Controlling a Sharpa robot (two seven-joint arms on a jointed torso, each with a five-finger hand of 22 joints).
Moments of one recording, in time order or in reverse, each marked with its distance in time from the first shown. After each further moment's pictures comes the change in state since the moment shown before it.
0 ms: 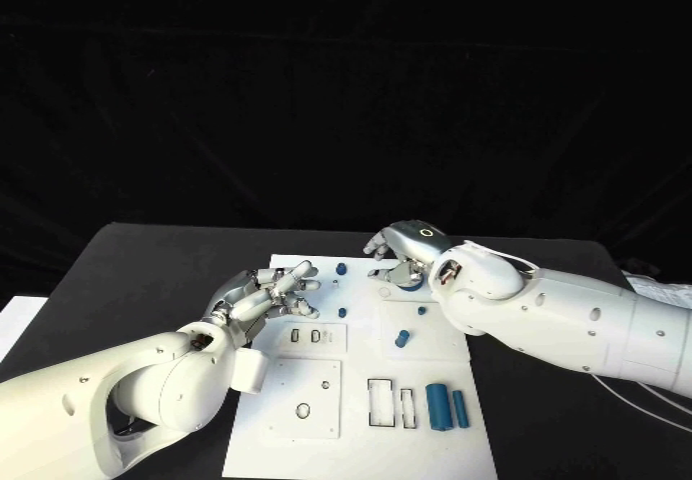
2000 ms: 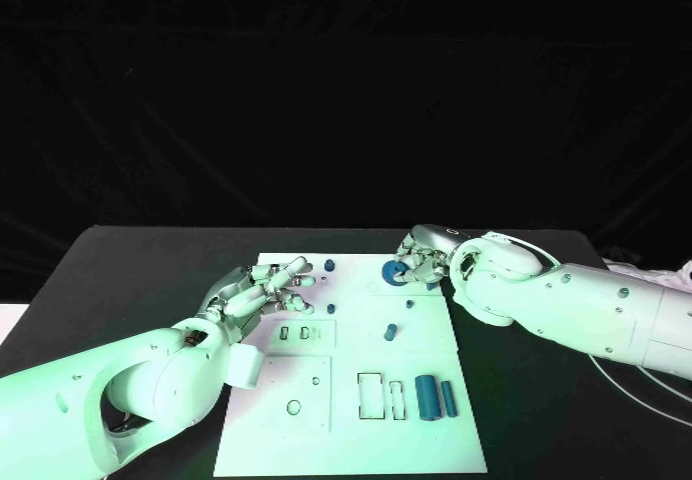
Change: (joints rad) left arm 0.000 0.008 0.000 -0.012 0.002 0.010 -0.010; left_hand 0.005 0.005 0.006 -0.006 0.000 0.000 0.000 0.000 0.000 0.000 0.000 0.000 0.001 0.000 0.000 0.000 0.000 0.000 0.000 0.000 0.000 0.001; right arm 0.006 -0.066 0.004 0.006 0.228 0.180 -0.170; right_hand 0.104 0.020 -0.171 0.177 0.110 0.007 -0.022 0.021 0.004 0.123 -0.041 0.860 0.926 0.002 -0.040 0.332 0.287 -0.039 0.127 -0.020 0.362 0.479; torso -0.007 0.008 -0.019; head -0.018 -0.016
